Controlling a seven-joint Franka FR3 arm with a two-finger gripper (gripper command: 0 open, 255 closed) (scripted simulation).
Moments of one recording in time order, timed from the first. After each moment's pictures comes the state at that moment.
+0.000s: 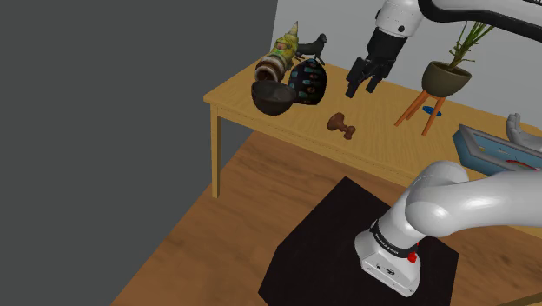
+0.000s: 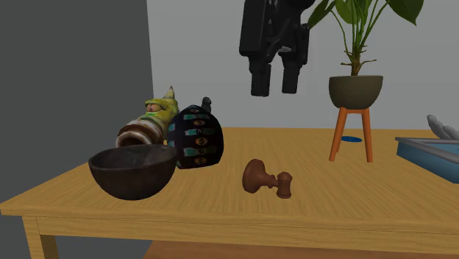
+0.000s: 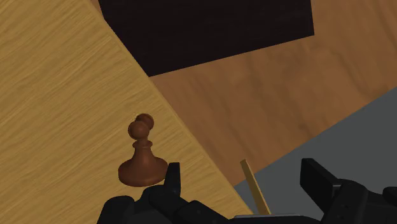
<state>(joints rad) -0.02 -0.81 -0.05 -2.30 -0.06 1.54 0.16</state>
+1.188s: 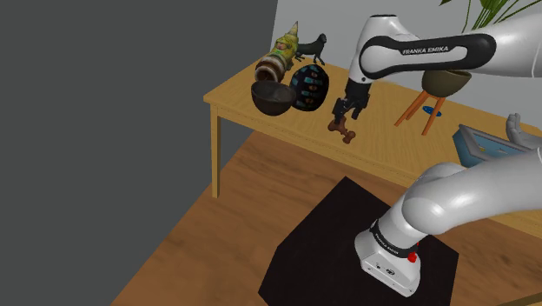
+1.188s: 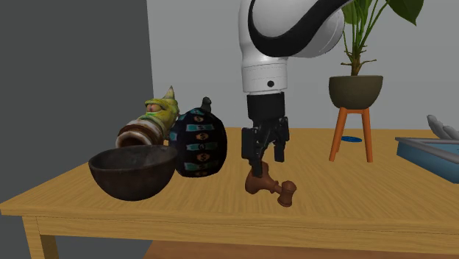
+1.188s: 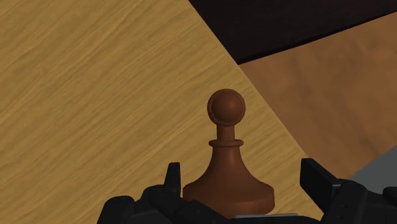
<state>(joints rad) -0.11 -0.52 -0.26 -2.50 -0.21 1.91 0.02</state>
